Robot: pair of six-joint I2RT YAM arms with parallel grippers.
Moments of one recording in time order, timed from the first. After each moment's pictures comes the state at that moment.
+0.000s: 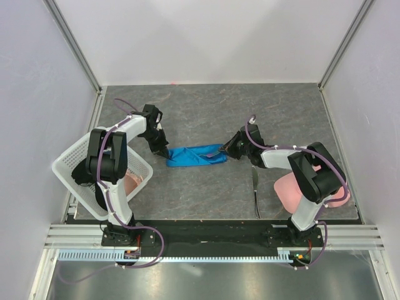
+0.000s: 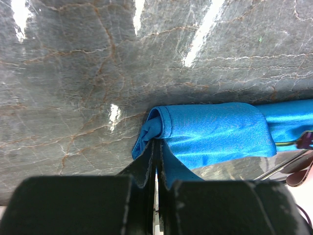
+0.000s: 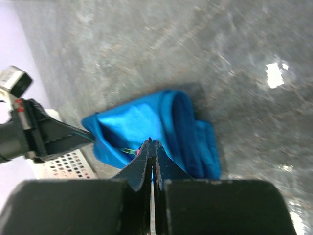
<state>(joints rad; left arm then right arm) -0.17 1.98 1.34 -0.80 0.27 -0.52 0.47 1.76 0.82 0.31 -0.19 1.10</state>
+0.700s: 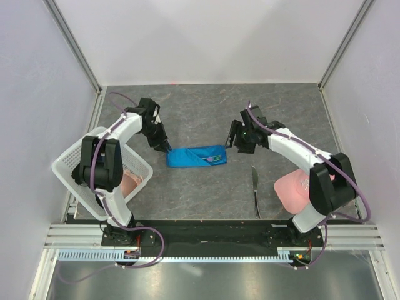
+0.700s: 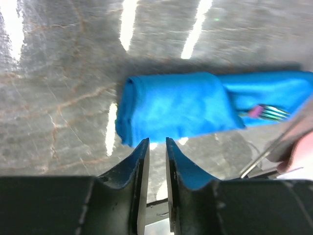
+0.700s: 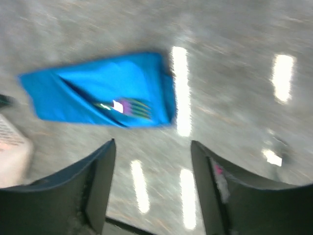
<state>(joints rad) -0.18 1.87 1.36 -0.83 0.30 -0.51 0.47 1.63 1.16 -0.46 -0.11 0.73</state>
